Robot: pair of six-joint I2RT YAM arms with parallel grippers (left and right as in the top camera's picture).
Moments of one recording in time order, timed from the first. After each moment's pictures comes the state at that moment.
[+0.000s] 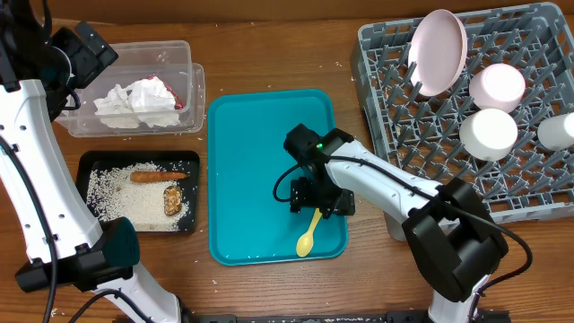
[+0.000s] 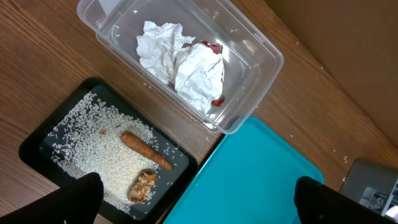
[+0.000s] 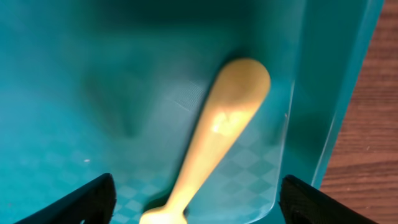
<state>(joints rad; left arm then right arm) 0.27 1.93 2.55 -1.69 0.05 -0.53 0.69 1.94 1.33 -1.04 -0.14 0.73</state>
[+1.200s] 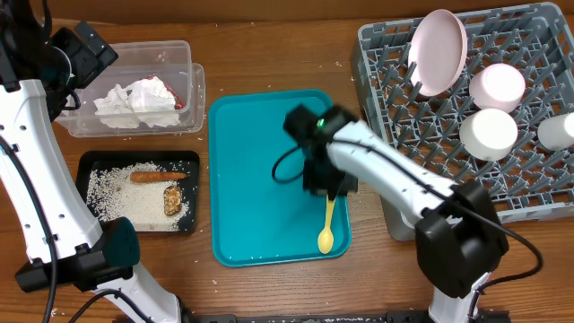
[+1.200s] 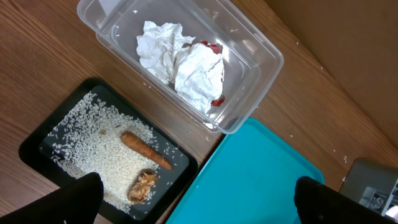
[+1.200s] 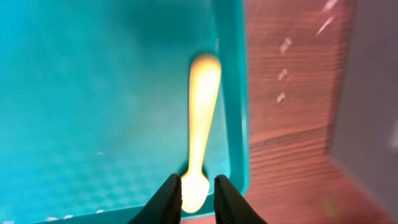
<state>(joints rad) 0.27 1.93 2.55 -1.69 0.05 -0.53 0.65 1.95 1.60 -1.33 0.01 0.72</state>
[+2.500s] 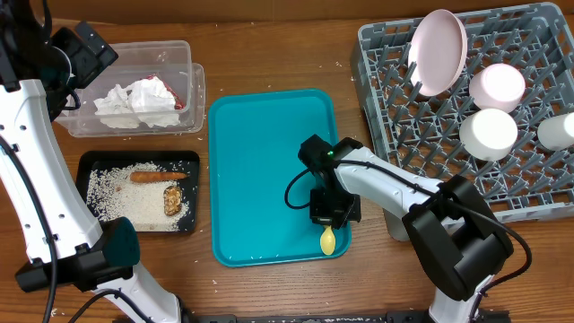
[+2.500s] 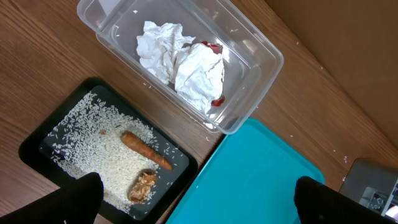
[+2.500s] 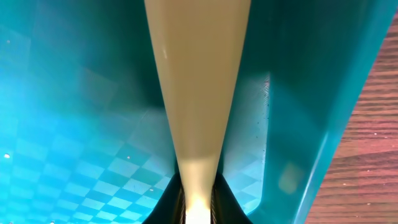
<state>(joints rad) 0.27 1.93 2.55 -1.69 0.05 -0.53 0.65 1.93 1.20 -1.02 -0.21 0.69</state>
